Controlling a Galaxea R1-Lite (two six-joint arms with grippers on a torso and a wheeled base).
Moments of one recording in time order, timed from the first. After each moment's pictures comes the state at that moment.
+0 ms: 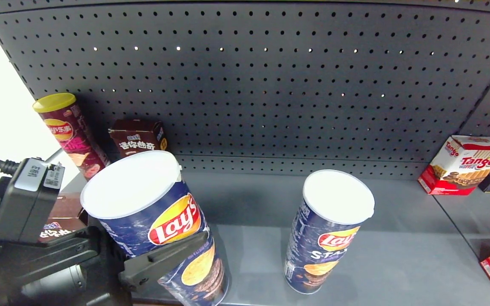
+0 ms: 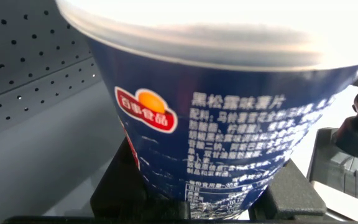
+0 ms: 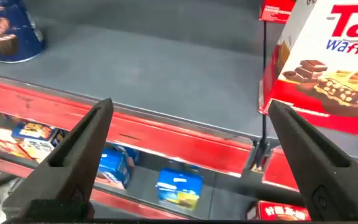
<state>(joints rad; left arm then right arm) -0.61 1.26 -0.33 -0.97 -0.39 -0.03 0.21 0.10 0.00 -0.07 -0.01 -0.05</state>
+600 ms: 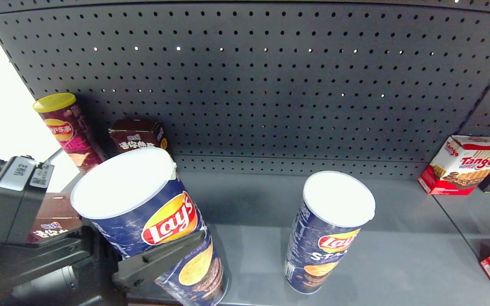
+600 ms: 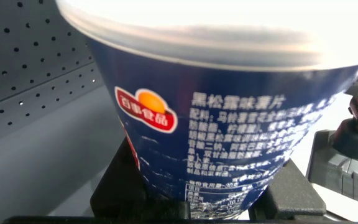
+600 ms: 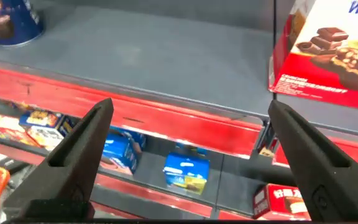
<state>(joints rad) -0.61 1.24 -0.33 -0.97 -0.39 -0.03 0.21 0.09 0.00 0.00 -0.01 -0.01</state>
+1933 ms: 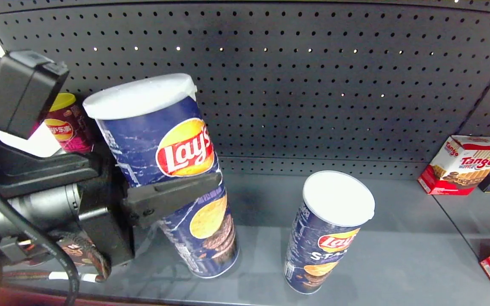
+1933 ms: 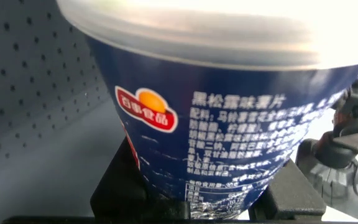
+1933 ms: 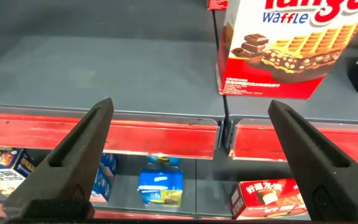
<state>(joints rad) -0.60 1.27 -0.72 -0.58 -0.45 -0.04 0.00 0.00 0.00 0.00 0.00 -0.01</state>
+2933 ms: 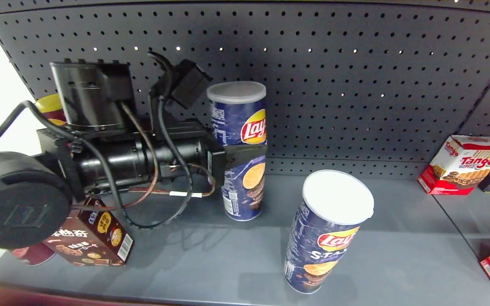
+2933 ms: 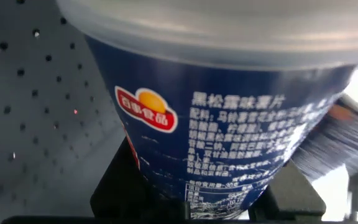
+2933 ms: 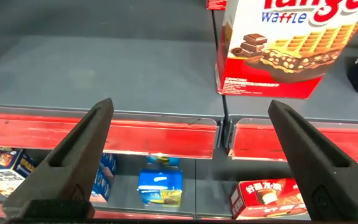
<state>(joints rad) -0.54 1.68 -1.07 -0.51 -0.50 0.07 0.00 0.00 0.00 0.00 0.00 -0.01</state>
